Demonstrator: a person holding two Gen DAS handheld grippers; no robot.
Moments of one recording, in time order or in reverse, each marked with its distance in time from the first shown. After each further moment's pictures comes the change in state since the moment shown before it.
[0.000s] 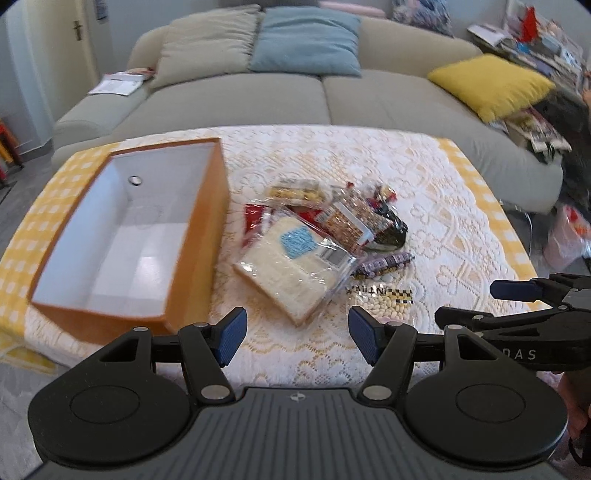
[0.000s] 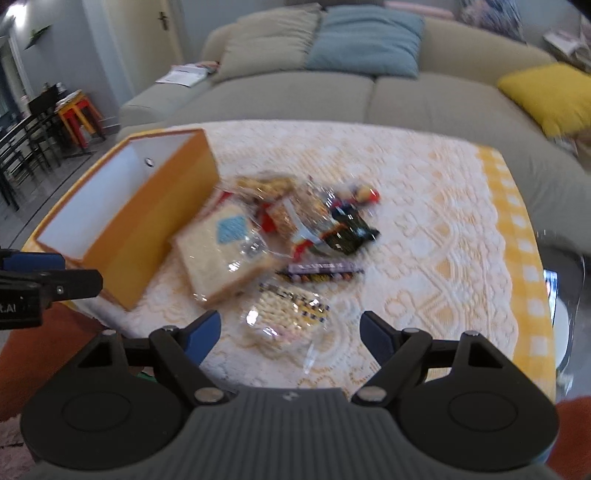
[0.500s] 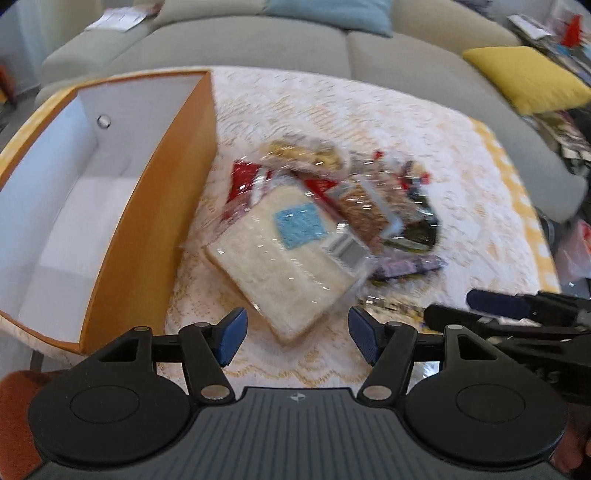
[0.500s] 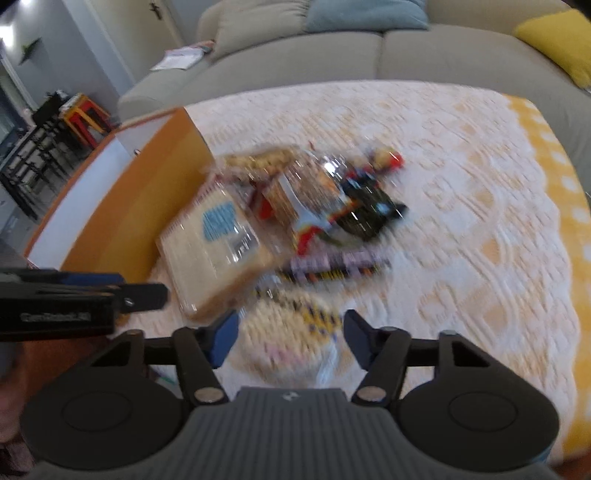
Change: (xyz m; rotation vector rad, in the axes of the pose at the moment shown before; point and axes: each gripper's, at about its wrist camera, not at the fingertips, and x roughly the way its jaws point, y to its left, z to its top) left arm 0.097 0.014 0.020 -0.156 0.153 -0.014; right arm 0.074 -0.020 0.028 0.063 0.063 0.150
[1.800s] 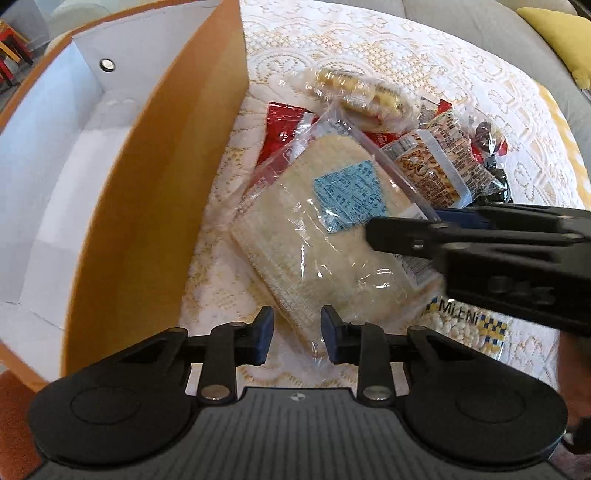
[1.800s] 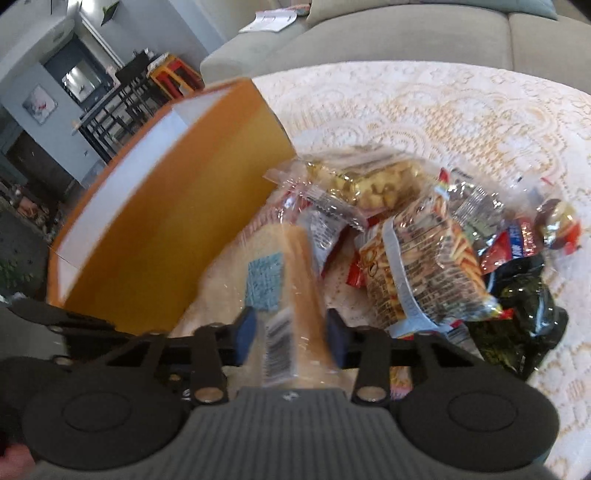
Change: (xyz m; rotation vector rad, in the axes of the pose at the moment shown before) left arm 0.056 0.015 0.025 -0.036 0.217 0.104; right arm 0.109 0.022 0.072 -0.118 0.126 0.309
